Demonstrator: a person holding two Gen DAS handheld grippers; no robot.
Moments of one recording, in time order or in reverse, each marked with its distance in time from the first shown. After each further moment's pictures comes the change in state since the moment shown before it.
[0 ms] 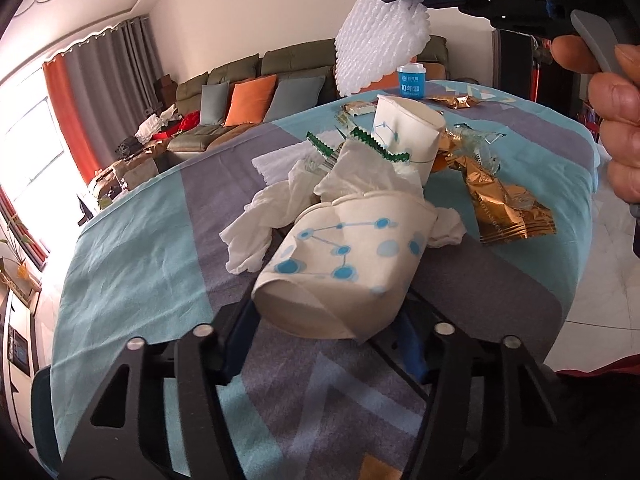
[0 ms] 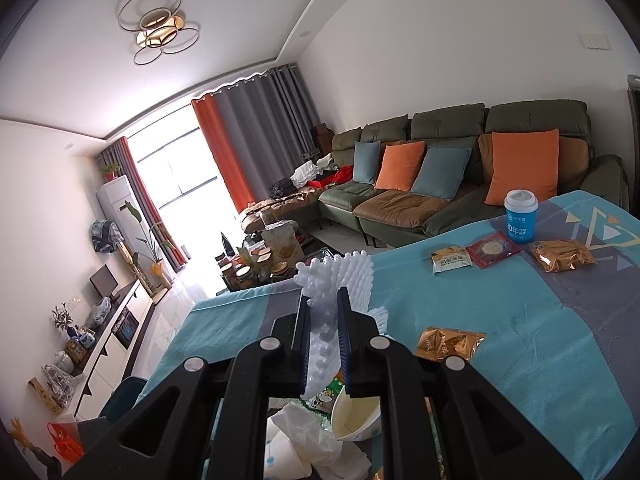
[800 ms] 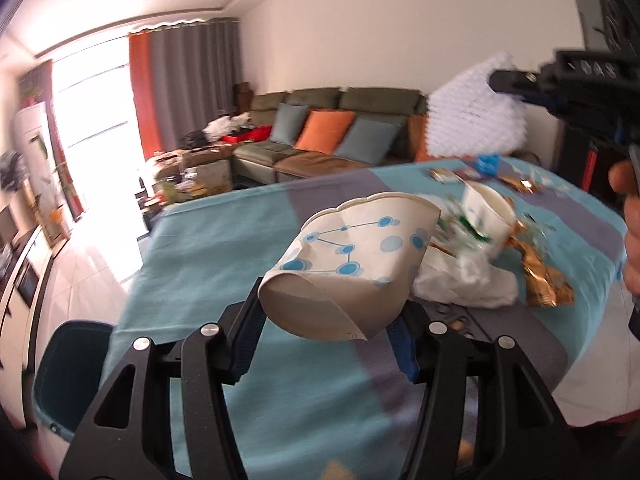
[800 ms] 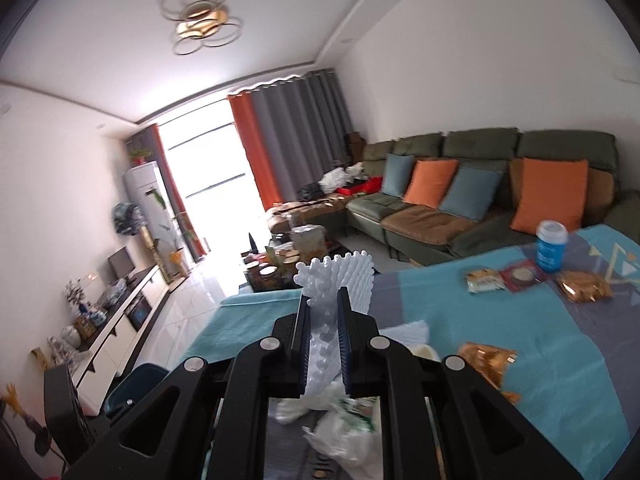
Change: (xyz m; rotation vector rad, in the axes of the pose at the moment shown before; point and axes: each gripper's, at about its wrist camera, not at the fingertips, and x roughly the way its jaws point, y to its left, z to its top) left arm -0.079 0.072 -0.009 -0.263 -0.155 0.191; right arm -0.005 0.039 0.010 -0.116 -0.021 0.108
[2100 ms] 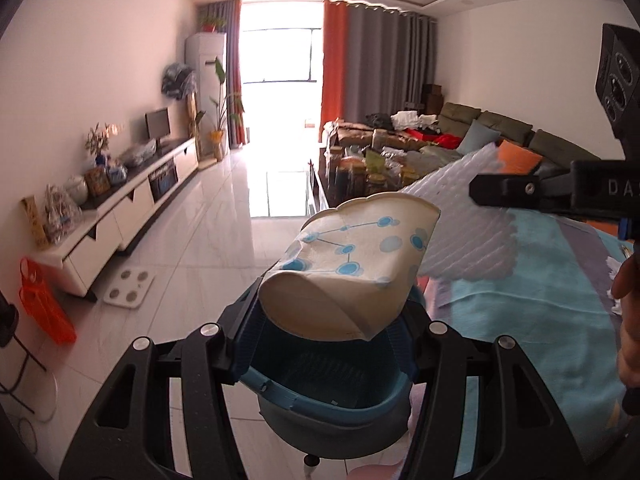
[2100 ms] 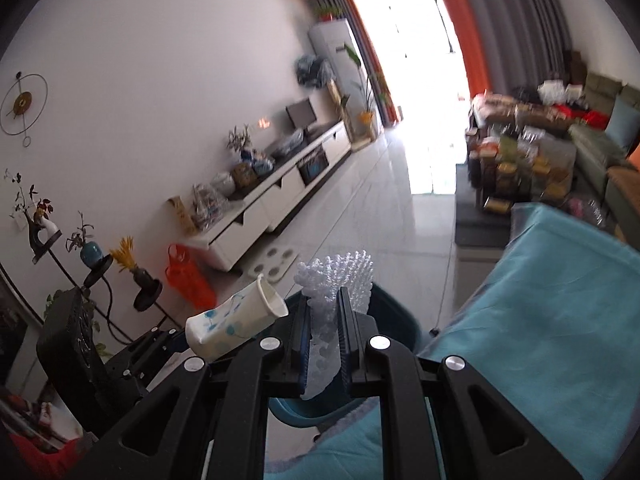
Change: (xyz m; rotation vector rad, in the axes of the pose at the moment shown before) left arm -0.127 0.298 -0.090 -0.413 0.036 0.518; right arm 0.162 0.297 -0.071 -0.297 0.521 0.652
